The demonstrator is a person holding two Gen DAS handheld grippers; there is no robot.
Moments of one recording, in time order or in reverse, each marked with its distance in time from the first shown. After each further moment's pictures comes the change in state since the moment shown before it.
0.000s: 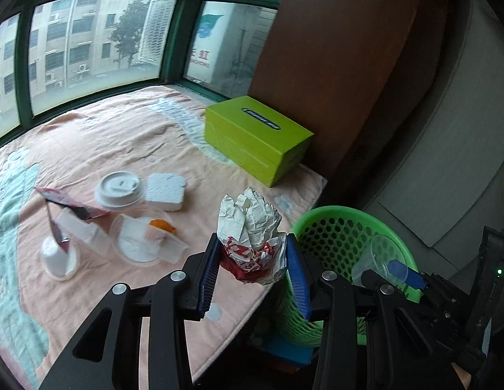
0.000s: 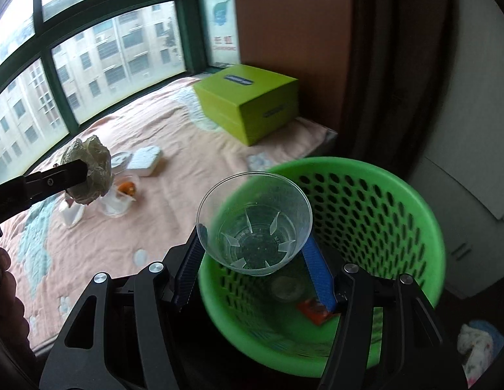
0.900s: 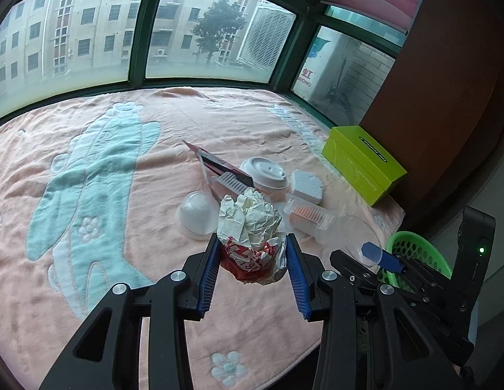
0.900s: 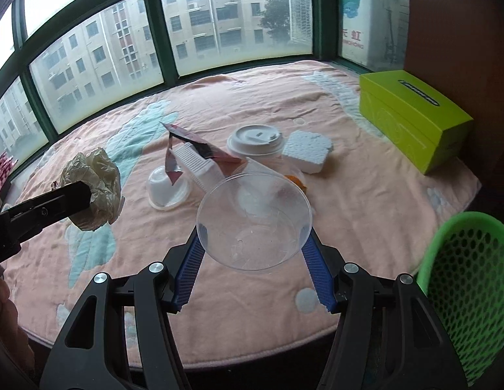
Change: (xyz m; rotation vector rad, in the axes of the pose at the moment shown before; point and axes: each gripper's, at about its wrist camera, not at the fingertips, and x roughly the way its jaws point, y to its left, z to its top) left arm -0.082 0.140 -0.052 -0.259 -0.080 0.253; right arm 0.058 0.182 0.005 -0.294 0.048 0.328
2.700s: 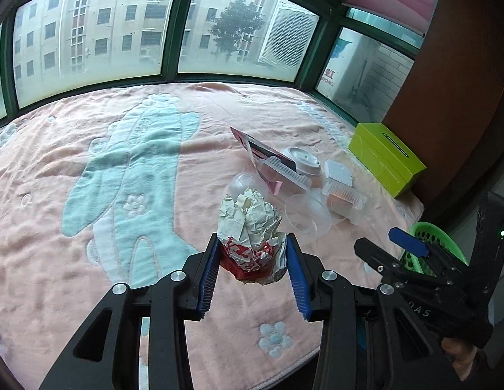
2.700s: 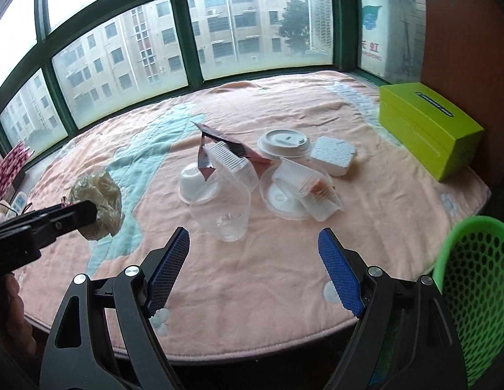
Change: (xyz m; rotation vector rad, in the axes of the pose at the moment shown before) left arm -0.028 0.045 -0.026 -0.039 -0.002 0.109; right arm 0.007 0.040 -0.010 -0.080 -0.029 0.088
